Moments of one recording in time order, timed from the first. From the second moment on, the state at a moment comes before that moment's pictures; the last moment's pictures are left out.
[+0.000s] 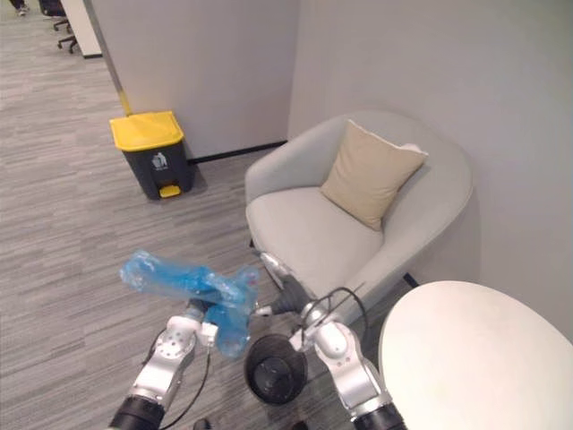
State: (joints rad) left arm -0.01 0.10 -0.12 0.35 0.03 -0.08 0.04; right arm 0.03 -0.17 0.24 0.07 -0.26 -0.13 0.14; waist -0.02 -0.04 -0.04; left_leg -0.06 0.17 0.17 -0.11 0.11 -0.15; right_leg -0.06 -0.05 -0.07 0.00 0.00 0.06
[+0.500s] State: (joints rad) left arm 0.11 0.09 0.02 0.63 -0.03 -0.15 0.04; right arm 0.04 -0.08 0.08 0.77 0.02 -0.13 0.12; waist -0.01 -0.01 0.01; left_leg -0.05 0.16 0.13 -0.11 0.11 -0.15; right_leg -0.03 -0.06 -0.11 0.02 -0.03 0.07
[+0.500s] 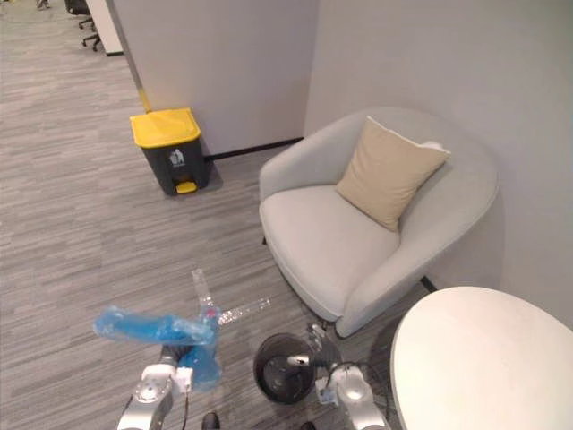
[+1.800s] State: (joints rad) left arm 0.07 0.02 -0.10 0.67 -0.12 -0.14 0.12; right arm -0.04 -0.01 -0.07 0.82 0.00 -0.06 -0.12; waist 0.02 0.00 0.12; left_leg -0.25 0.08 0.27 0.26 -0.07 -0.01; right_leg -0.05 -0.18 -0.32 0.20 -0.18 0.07
